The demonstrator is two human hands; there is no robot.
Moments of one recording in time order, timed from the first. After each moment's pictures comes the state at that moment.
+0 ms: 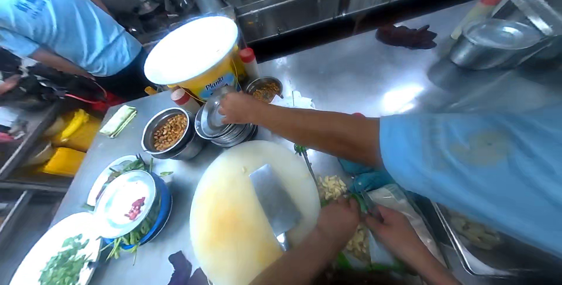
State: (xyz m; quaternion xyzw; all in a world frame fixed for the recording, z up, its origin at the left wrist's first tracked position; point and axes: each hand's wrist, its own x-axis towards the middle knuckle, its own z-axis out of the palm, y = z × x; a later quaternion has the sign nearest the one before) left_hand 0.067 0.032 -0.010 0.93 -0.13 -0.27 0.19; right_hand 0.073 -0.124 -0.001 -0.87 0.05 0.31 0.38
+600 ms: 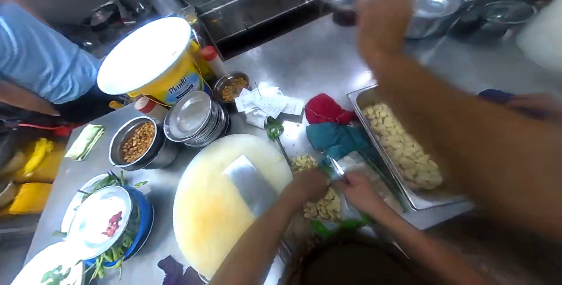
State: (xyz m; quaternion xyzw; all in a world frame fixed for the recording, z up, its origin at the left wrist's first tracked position) left_hand 0.110 0.035 -0.001 0.87 -0.22 -0.43 0.12; right_hand 0.074 -0.132 -0.013 -0.86 0.09 0.30 0.41
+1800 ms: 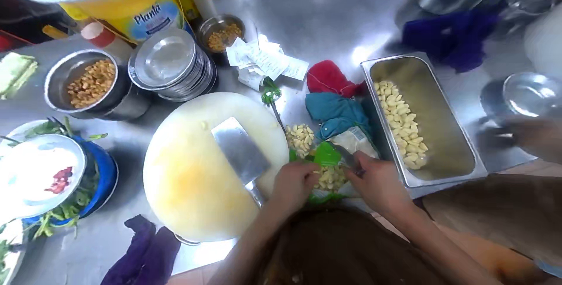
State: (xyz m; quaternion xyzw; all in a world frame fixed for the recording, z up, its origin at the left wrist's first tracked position) left_hand 0.011 0.070 -0.011 0.87 -0.05 -0.20 0.44; right_hand 0.034 -0.142 0.030 -0.97 -0.09 0.08 0.23
